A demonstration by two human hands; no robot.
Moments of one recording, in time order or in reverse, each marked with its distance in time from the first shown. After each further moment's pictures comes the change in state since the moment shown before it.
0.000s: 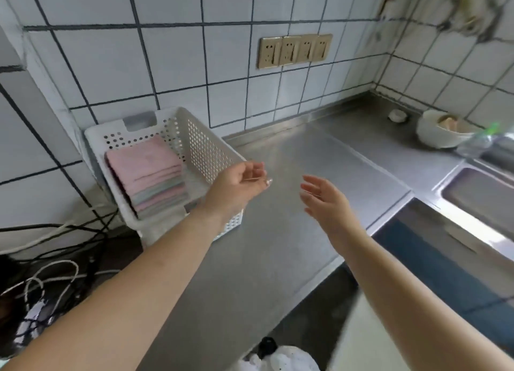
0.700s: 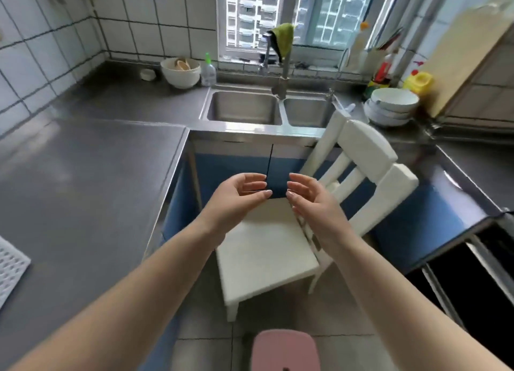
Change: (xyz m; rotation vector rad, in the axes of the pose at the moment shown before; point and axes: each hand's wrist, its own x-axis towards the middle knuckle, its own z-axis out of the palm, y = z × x) left_hand -0.191 -0.003 0.247 0.149 -1.013 0.071; right_hand -0.337 0.061 -0.153 0.046 0.817 0.217
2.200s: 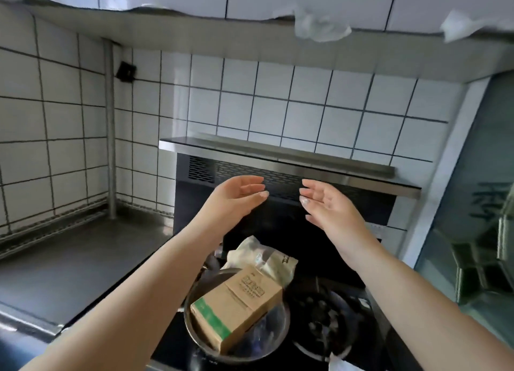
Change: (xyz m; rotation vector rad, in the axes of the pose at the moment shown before) left_hand -0.045 0.328 0.827 -0.241 -1.163 0.566; right_hand -0.363 0.038 -0.735 -0.295 1.332 0.023
